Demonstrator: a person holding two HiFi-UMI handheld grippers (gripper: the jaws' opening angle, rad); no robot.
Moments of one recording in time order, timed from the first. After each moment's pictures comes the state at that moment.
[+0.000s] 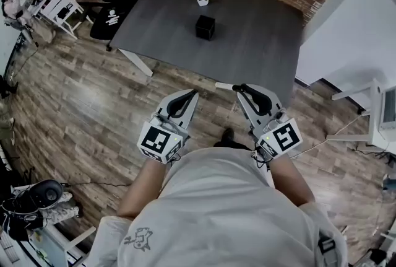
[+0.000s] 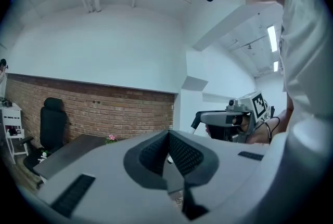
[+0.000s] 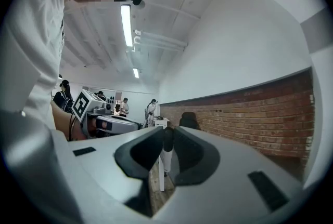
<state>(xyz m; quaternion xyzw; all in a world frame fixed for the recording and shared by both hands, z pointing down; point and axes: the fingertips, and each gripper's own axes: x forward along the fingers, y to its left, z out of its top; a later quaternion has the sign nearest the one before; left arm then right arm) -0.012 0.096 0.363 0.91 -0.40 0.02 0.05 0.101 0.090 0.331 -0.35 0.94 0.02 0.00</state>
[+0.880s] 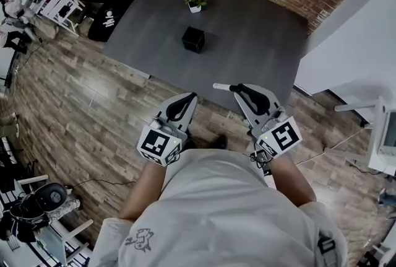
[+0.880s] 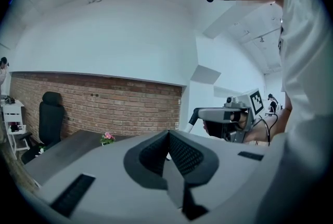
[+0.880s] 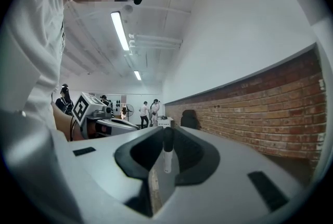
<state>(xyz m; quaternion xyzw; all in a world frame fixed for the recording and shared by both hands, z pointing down) 0.070 -0.019 0.385 0.90 -0.43 0.05 0.08 0.178 -0.038 0.347 -0.31 0.95 -0.01 0.01</state>
